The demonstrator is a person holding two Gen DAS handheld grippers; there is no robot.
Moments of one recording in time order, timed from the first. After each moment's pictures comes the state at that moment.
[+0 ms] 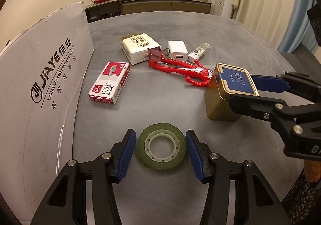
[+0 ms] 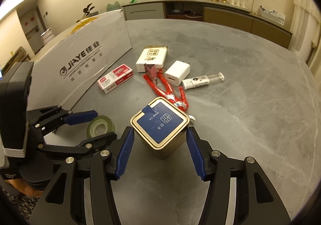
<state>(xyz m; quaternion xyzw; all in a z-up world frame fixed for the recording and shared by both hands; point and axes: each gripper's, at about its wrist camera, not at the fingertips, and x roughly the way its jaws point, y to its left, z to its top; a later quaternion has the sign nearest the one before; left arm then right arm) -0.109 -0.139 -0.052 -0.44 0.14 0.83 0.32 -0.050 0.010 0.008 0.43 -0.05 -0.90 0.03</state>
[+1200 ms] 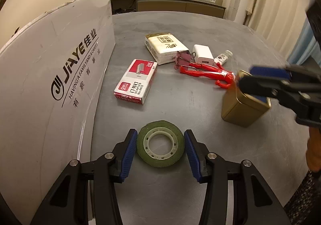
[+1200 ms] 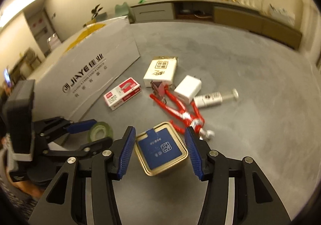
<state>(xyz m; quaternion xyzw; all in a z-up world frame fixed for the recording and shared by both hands) -0.130 -0.161 -0.055 -0.45 0.11 0.84 0.28 -0.079 0.017 0.019 0.43 -0.08 -0.90 0.07</state>
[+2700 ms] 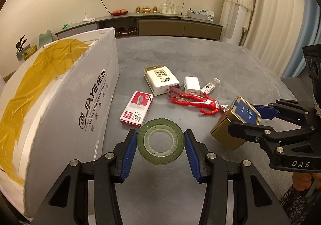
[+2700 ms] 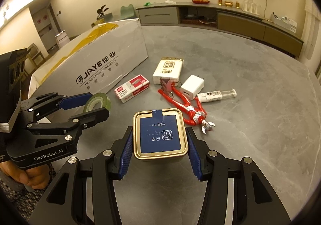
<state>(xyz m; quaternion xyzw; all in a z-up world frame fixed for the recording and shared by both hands) -0.109 -0.166 -0.005 -0.39 0.09 0.87 0.28 -0.053 0.005 0.031 0.42 -0.04 -0.90 0.08</state>
